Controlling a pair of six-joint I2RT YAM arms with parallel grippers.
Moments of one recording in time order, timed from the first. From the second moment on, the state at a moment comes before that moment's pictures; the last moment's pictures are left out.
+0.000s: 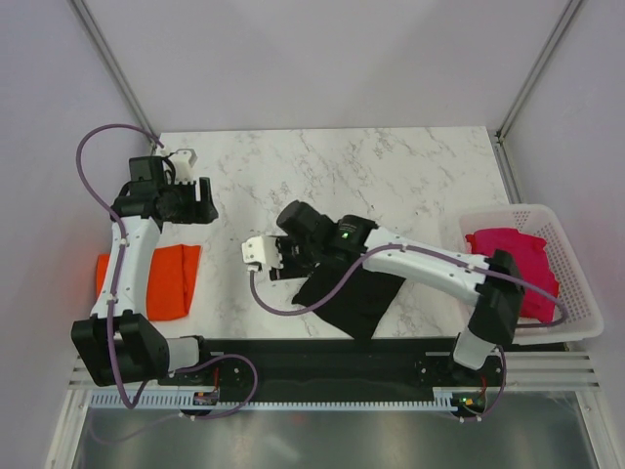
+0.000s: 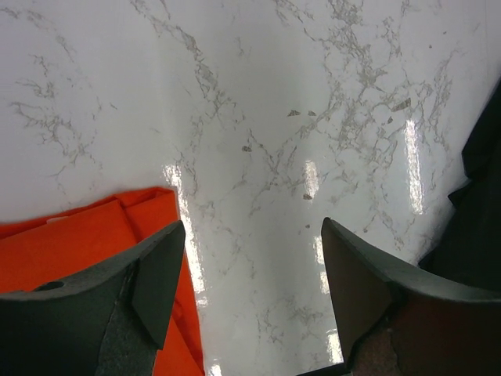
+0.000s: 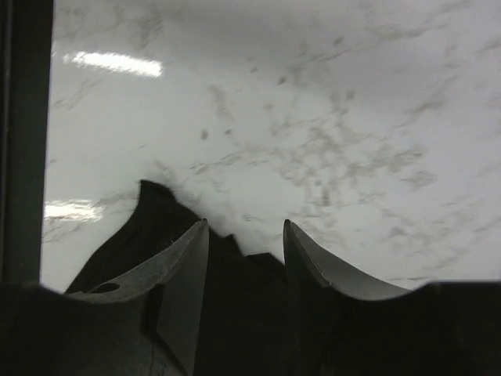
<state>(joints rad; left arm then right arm) 0.13 1.28 1.20 -0.76 0.29 0.13 1.08 1.64 1.56 -0.63 -0.12 -0.70</state>
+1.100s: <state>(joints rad) 0.17 1.28 1.20 -0.76 0.30 0.13 1.08 2.00 1.43 -0.63 -0.23 -0.68</state>
